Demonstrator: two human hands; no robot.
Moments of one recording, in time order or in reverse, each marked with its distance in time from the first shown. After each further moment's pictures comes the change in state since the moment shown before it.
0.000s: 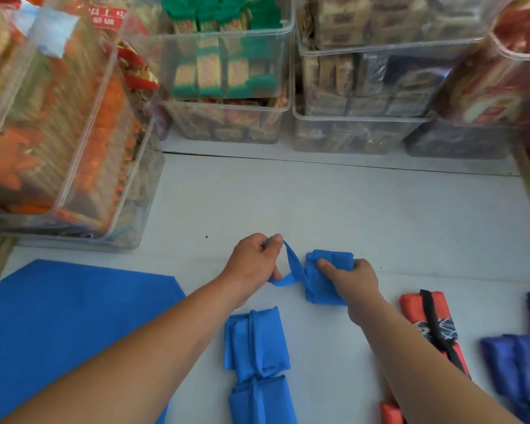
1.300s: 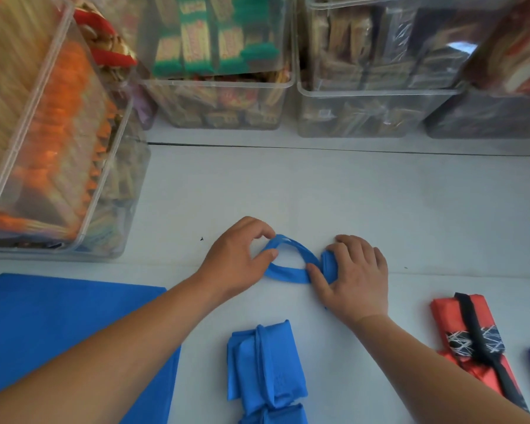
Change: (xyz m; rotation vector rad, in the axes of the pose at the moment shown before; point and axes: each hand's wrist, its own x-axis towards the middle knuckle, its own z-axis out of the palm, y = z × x) left_hand 0.058 -0.048 -0.030 0.418 0.005 0.502; right_hand 0.047 0.046 0.031 -0.946 0.313 -0.892
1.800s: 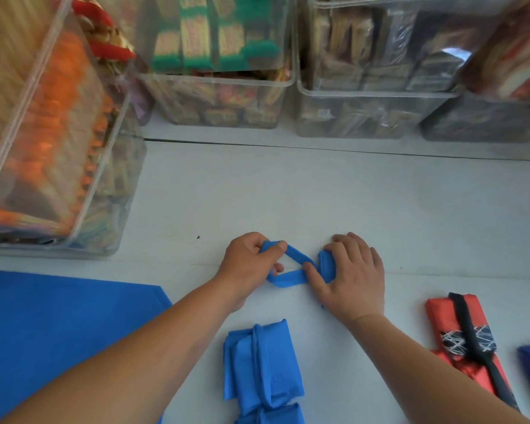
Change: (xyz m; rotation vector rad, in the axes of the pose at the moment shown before) left_hand -0.001 0.023 0.029 -0.582 0.019 -0.508; right_hand -0.001 -0.001 -0.002 0.031 0.008 -0.002
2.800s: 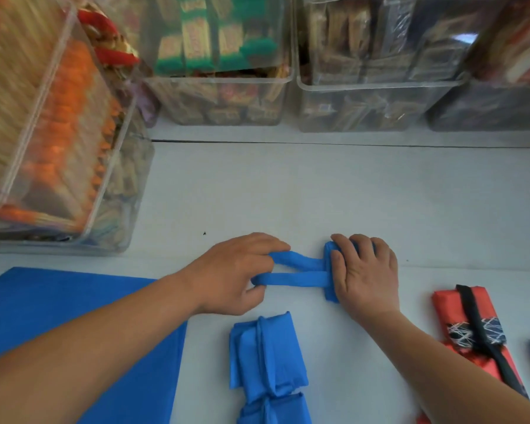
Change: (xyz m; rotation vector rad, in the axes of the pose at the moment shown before) left_hand -0.010 -0.004 -0.062 1.013 -0.363 1.019; right_hand -0.007 0.008 -0.009 -0.045 0.051 0.038
